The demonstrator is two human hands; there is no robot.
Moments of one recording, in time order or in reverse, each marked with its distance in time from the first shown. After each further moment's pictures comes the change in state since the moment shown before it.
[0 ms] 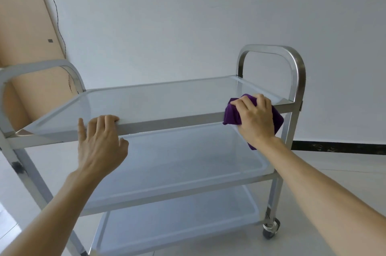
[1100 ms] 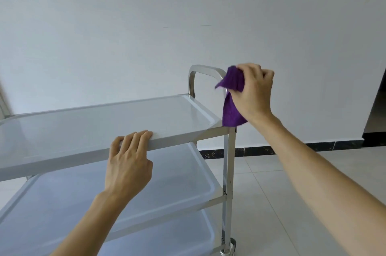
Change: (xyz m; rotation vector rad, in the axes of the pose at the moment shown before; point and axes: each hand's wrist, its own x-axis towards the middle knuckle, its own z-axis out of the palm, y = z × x) left_hand -0.002 0.153 0.032 -0.135 0.083 0.385; right_hand 0.049 0.096 -0.095 0.249 0.305 0.310
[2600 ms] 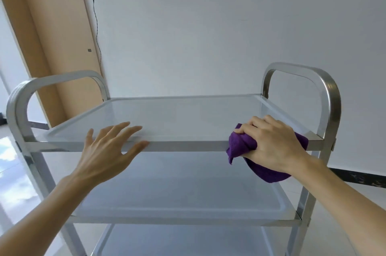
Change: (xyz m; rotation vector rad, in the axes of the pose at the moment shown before) left_hand -0.043 -0.172 -0.084 0.067 -0.258 -0.367; right_hand -0.068 -0.086 0.069 -0.004 -0.701 -0.455
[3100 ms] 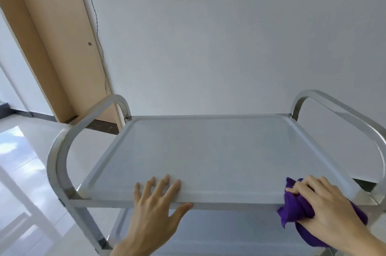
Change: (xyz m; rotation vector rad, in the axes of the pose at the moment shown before) left_hand 0.034 0.053 0.001 -0.046 -0.116 0.026; right_hand 0.003 0.058 -0.022 0.041 -0.169 0.138
